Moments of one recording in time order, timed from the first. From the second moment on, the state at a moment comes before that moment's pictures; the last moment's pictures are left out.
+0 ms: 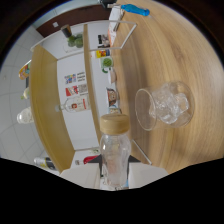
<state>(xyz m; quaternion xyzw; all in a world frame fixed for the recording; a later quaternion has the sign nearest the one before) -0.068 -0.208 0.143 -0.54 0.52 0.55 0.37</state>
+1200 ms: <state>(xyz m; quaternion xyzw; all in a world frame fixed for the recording) -0.094 -0.199 0.083 -0.83 0.03 0.03 0.56</state>
